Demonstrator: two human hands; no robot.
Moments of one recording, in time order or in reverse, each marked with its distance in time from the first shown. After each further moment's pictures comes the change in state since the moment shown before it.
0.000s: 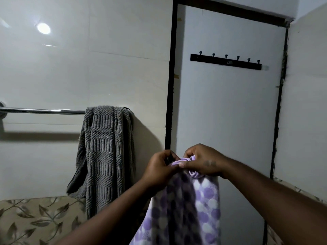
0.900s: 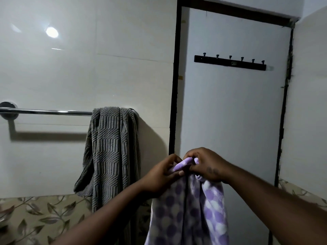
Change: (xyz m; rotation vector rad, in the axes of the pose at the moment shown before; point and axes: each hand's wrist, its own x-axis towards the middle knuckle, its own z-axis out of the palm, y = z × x) left_hand -0.015 -0.001 -0.024 0.218 -0.274 0.096; right_hand -0.003 0.003 0.013 0.041 0.060 -0.087
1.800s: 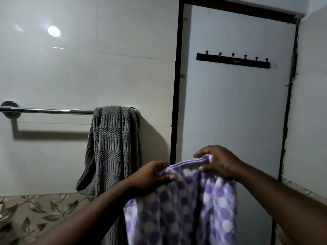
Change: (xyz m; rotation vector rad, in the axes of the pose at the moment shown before) left_hand -0.012 -0.001 -0.034 0.170 -0.153 -0.145; right_hand -0.001 0.031 -0.017 -0.075 0.072 0.081
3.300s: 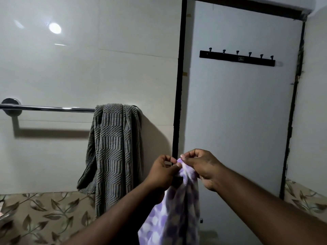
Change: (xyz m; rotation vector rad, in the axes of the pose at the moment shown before) left_hand 0.026 0.011 0.050 -0.880 0.425 -0.305; right_hand 0.009 -0.055 0.060 0.930 0.112 0.399
